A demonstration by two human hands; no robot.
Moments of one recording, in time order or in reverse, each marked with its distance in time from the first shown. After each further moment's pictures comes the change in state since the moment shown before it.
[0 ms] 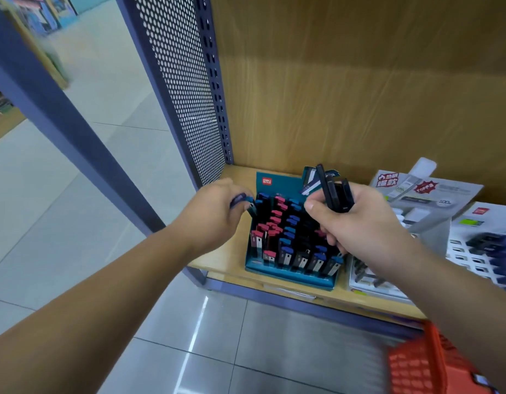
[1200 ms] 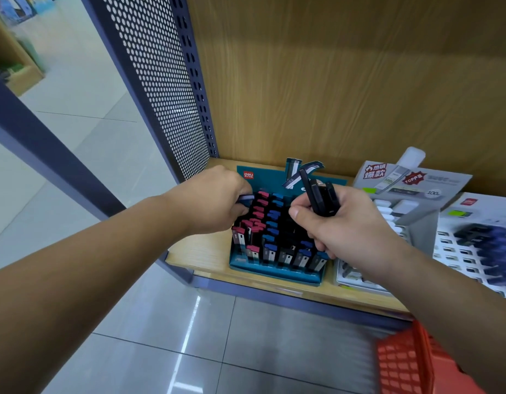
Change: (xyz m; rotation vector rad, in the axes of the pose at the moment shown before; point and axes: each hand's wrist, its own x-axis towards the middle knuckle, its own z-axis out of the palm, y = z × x) left_hand 0.038 0.012 -0.002 0.273 -0.307 0.200; right_hand 0.000 0.015 -0.004 -0.021 -0.052 0.010
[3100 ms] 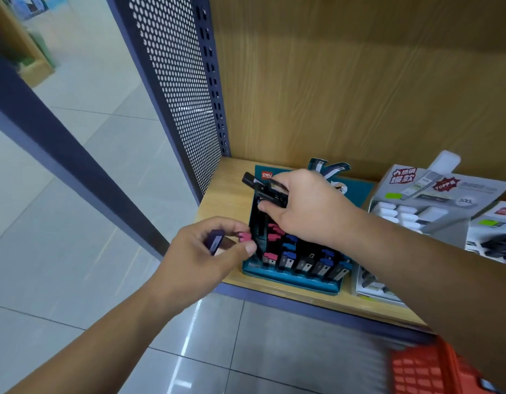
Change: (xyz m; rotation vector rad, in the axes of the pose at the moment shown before) left_hand -0.077 0.016 0.063 -1.105 0.405 -0.423; right_hand 0.062 -0.018 0.050 -0.591 -0.163 -0.282
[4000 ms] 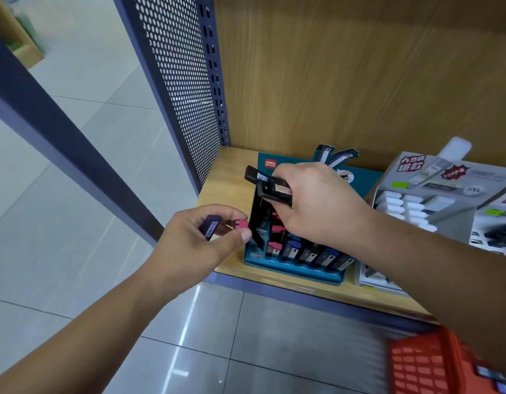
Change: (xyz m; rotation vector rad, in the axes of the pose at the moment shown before) left_hand 0.006 -0.006 -0.011 0.036 -0.007 -0.013; right_hand -0.010 0.002 0.005 -0.250 0.063 -0.206
